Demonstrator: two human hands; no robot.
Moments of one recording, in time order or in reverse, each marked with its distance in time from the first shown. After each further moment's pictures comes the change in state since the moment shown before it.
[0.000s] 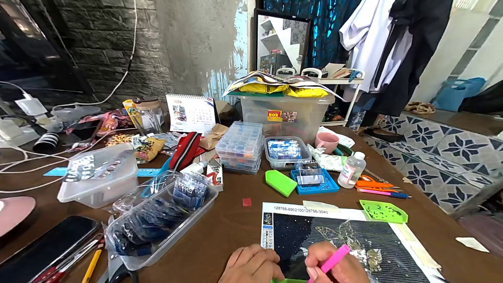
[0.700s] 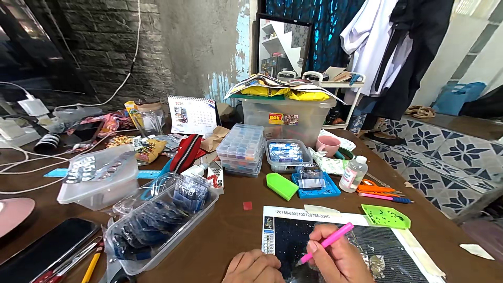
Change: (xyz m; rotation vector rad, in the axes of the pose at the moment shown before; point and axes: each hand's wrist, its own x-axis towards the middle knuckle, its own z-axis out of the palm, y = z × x) left_hand 0.001 0.000 -0.001 -0.003 -0.008 -0.006; right_hand 0.006 0.004 0.006 -0.014 0.182 0.313
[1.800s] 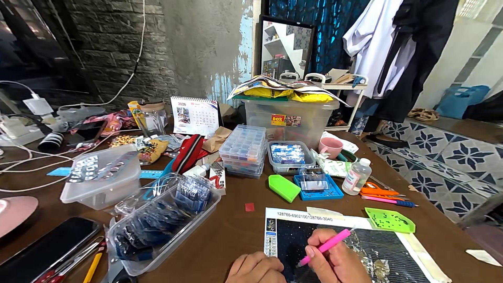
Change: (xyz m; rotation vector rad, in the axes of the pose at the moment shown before) left_hand 0.000 0.000 0.001 0.012 0.008 0.002; right_hand 0.000 -0.001 0.003 -0.111 -0.043 -0.030
